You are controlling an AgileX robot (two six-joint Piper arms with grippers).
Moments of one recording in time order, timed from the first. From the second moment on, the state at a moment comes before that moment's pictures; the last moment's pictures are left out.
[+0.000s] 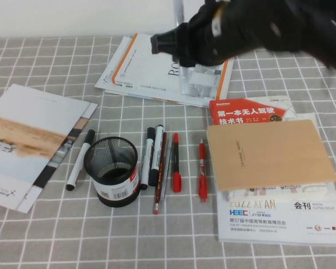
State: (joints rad) right arm 0.69 1.77 -1.75 -0.17 0.72 0.54; left arm -0.04 -0.01 0.03 -0.02 0.38 0.03
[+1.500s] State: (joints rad) right arm 0.71 1.94 -1.08 -0.60 -0.82 0.64; left arm -0.04 -0.01 0.03 -0.02 0.38 0.03
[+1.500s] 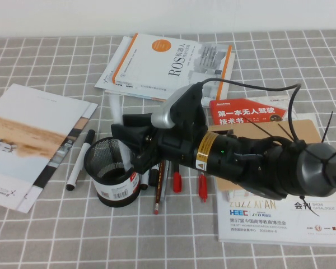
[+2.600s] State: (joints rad) right arm 0.71 1.33 -0.79 -0.67 -0.60 0.71; left arm -0.04 -0.01 0.03 -0.02 0.38 0.03
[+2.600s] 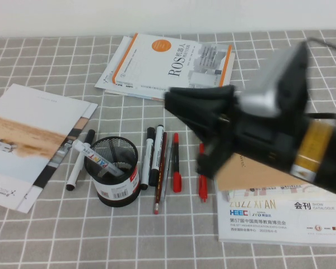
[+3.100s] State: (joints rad) right arm 0.71 0.90 -0.55 -0.70 -0.03 0.73; left arm -0.04 -0.01 0.03 -0.02 0.38 0.03
